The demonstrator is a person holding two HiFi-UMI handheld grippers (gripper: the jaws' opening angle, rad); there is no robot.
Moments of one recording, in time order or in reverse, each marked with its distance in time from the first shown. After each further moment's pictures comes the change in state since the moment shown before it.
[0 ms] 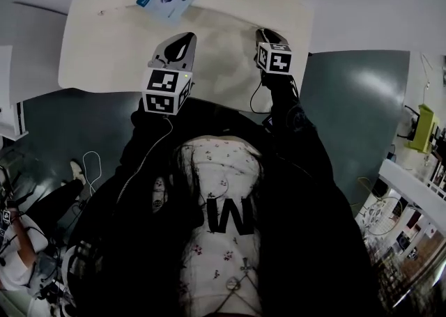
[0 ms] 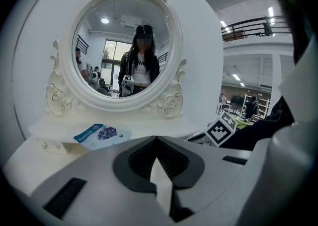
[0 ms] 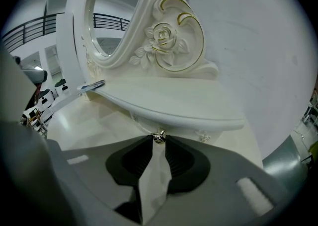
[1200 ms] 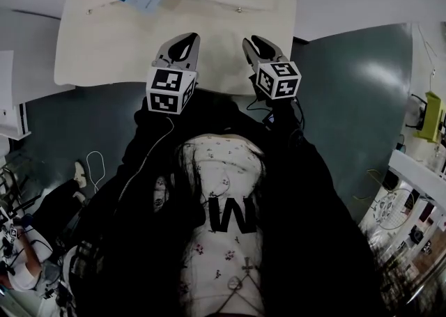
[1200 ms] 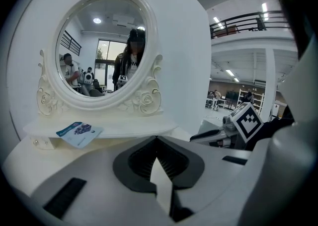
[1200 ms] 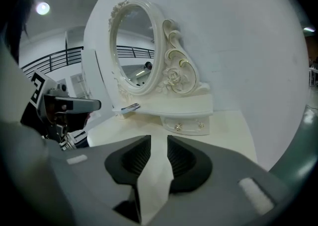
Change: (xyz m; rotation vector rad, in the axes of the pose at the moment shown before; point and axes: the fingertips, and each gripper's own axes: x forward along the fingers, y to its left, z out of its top) left arm -0.008 -0.101 -0.009 0.058 0.019 -0.032; right arm -0.133 0.028 -0.019 0.076 -0.241 0.281
